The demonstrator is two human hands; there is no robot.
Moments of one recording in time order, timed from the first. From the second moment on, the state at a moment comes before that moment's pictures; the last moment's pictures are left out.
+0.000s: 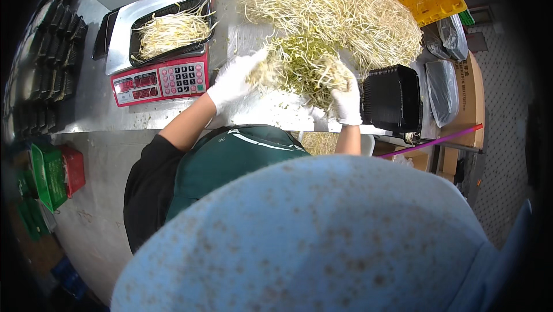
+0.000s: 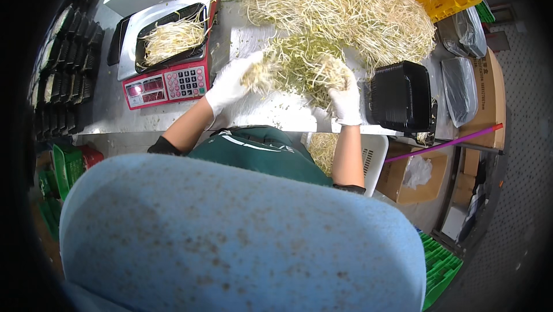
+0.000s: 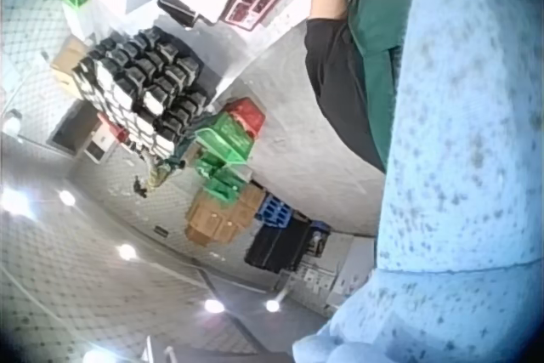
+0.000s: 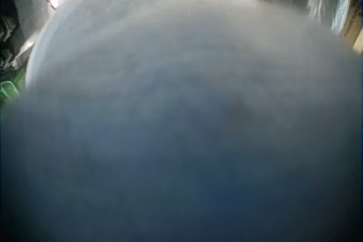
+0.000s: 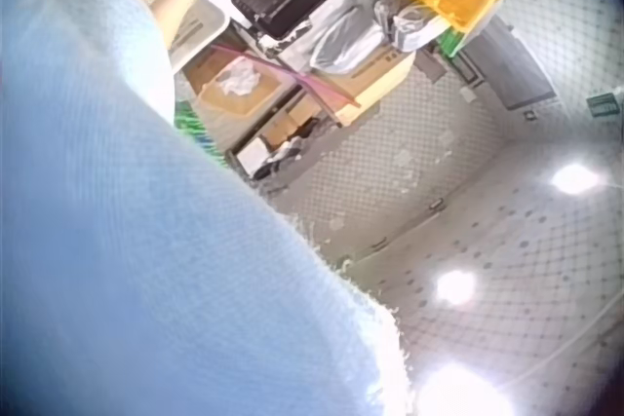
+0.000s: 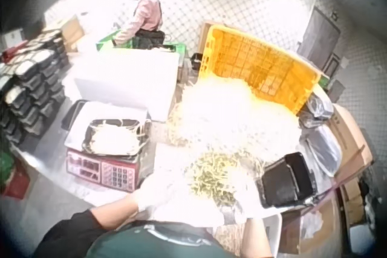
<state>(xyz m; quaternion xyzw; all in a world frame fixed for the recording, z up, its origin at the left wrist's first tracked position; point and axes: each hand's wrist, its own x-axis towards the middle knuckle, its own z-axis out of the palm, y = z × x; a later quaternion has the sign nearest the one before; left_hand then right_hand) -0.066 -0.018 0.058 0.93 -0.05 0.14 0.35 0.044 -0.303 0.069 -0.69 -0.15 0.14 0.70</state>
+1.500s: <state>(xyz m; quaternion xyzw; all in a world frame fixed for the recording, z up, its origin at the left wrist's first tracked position) 0.011 -0.075 0.011 0.88 0.08 0.06 0.46 0.122 -0.486 0.188 -0.95 -0.12 -0.10 0.28</state>
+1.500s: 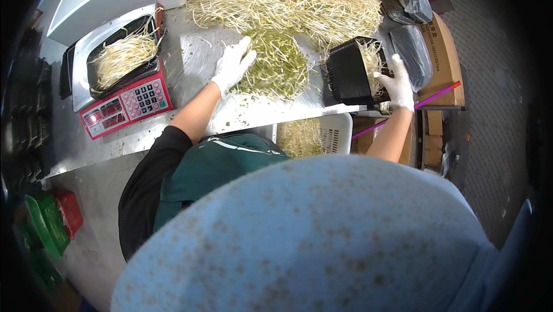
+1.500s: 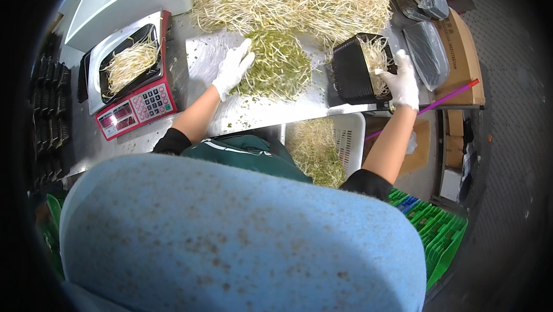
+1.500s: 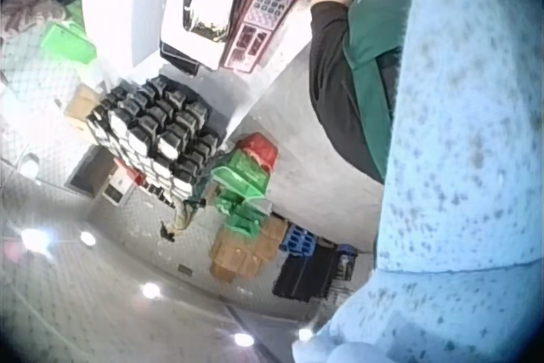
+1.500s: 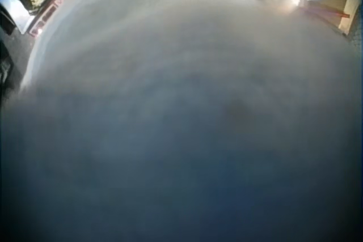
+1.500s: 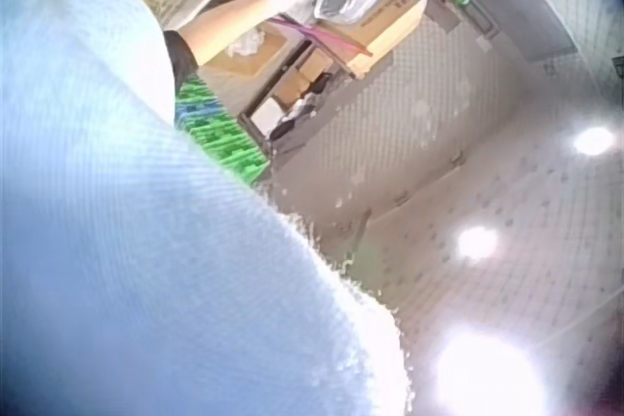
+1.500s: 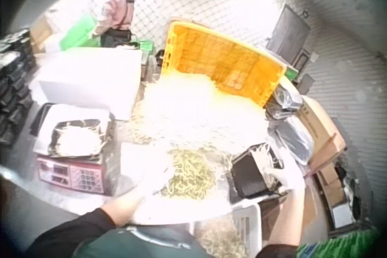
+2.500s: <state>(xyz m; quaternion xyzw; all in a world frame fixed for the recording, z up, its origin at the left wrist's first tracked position) -0.079 -0.266 0.015 0.80 -0.47 -0.12 0.36 -0.061 -0.550 0.036 -0.76 0.09 0.25 0.59</state>
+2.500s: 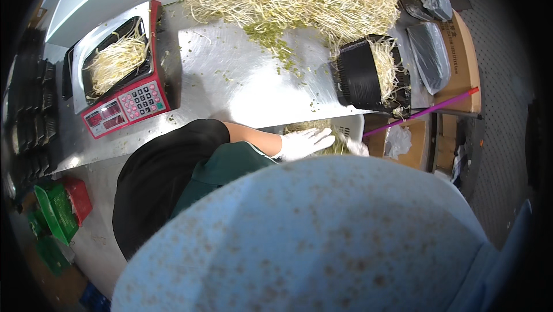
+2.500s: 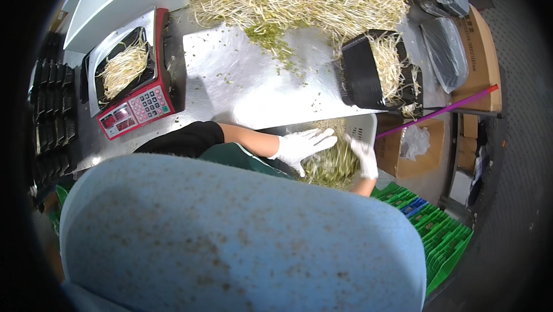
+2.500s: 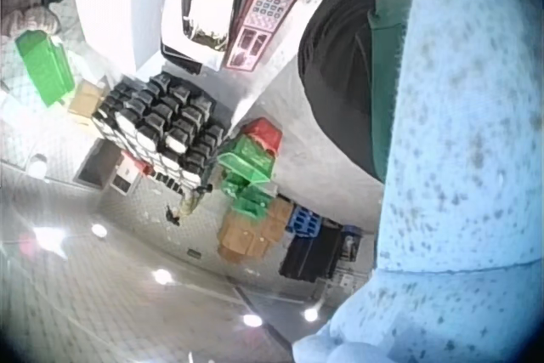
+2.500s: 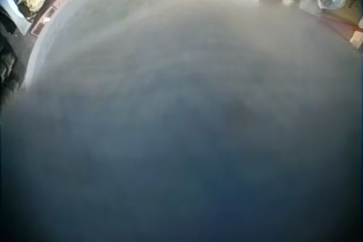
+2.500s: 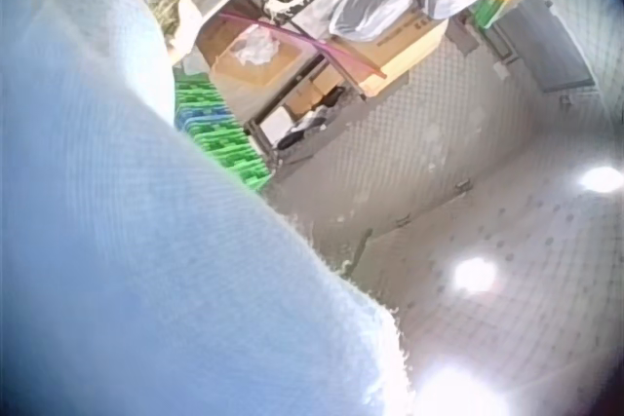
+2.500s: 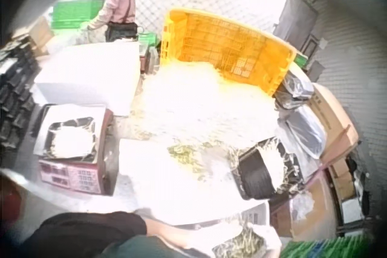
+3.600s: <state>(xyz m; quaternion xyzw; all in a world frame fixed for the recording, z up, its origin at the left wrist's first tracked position) 0.053 -0.078 0.011 0.97 -0.20 0.13 0.08 0.102 -0.272 -0.001 -0.83 -0.23 -0.03 0.50</state>
